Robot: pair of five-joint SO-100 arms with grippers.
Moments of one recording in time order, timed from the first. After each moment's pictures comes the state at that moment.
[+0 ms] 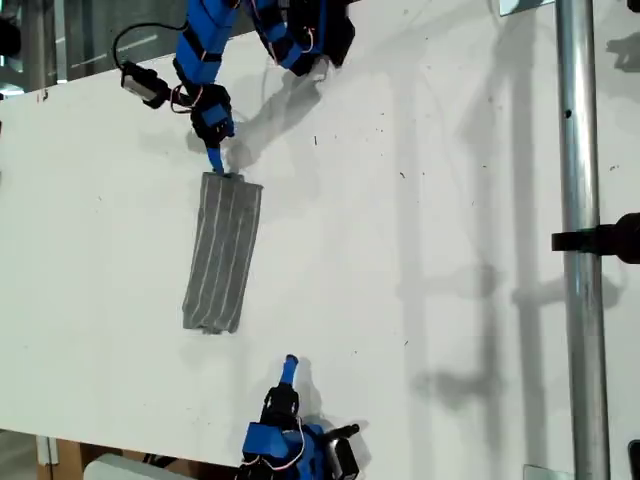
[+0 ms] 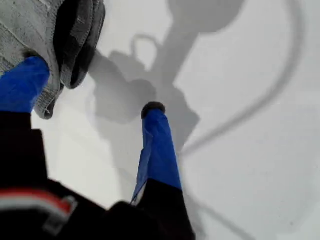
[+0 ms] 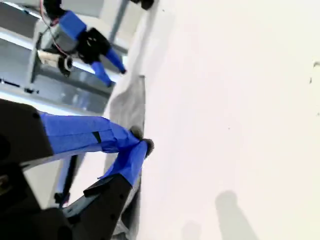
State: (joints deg) arm 0 -12.7 195.7 171.4 64.3 -59.3; arm 1 56.6 109.4 139.5 36.7 48.6
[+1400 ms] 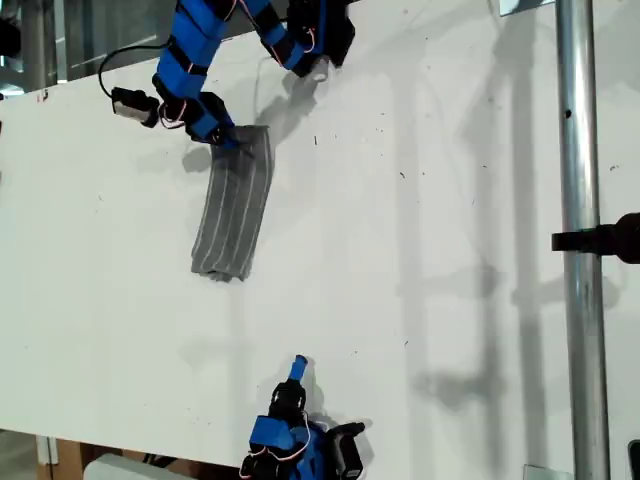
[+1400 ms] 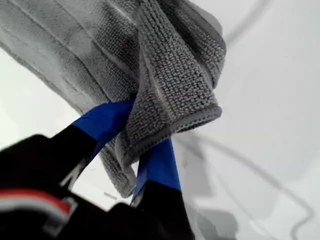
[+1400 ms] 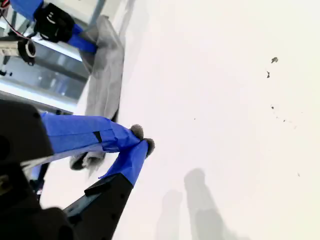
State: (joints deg) arm 0 -11.5 198.9 178.4 65.7 -63.6; arm 1 51.3 109.2 123.8 63.6 47.8
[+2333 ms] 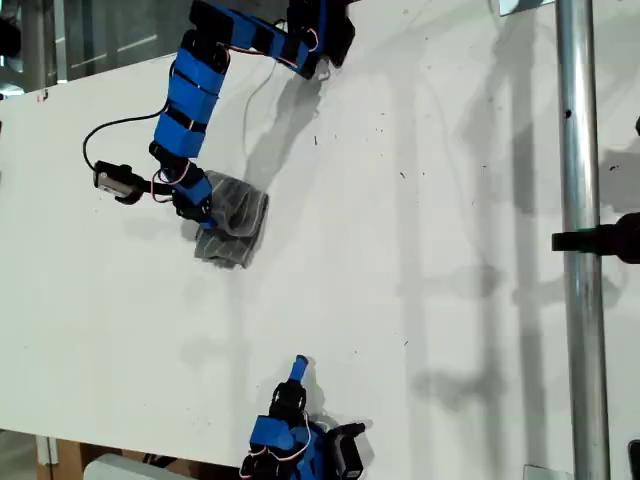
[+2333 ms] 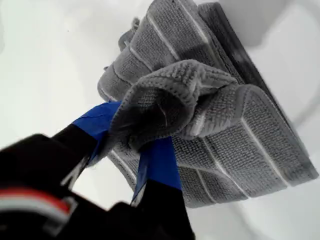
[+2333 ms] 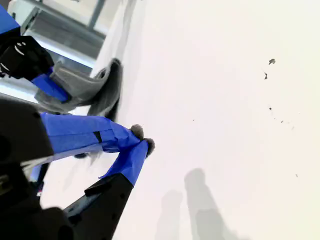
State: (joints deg) arm 0 -11.2 198.9 178.4 65.7 -63.6; arm 1 35.2 74.3 81.8 46.6 51.5
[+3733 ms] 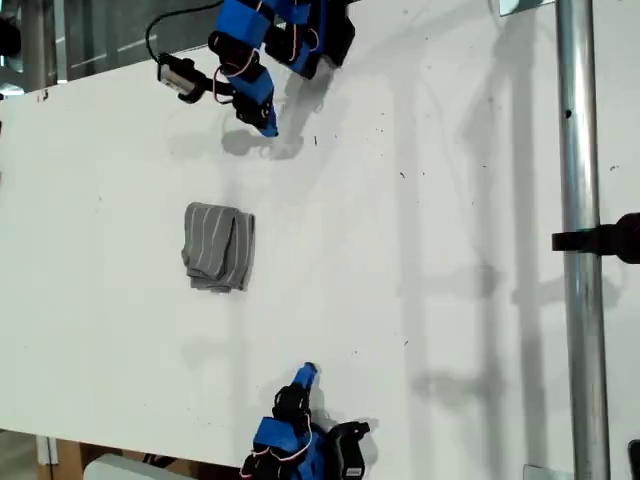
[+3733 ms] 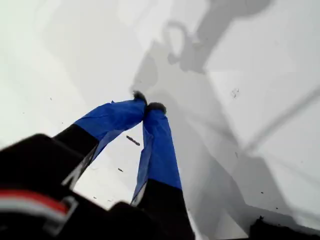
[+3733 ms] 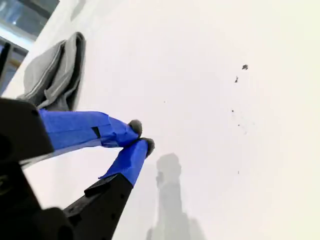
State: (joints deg) arm 0 -5.6 198.9 178.4 73.5 -81.5; arm 1 32.5 160.6 160.4 65.4 64.5
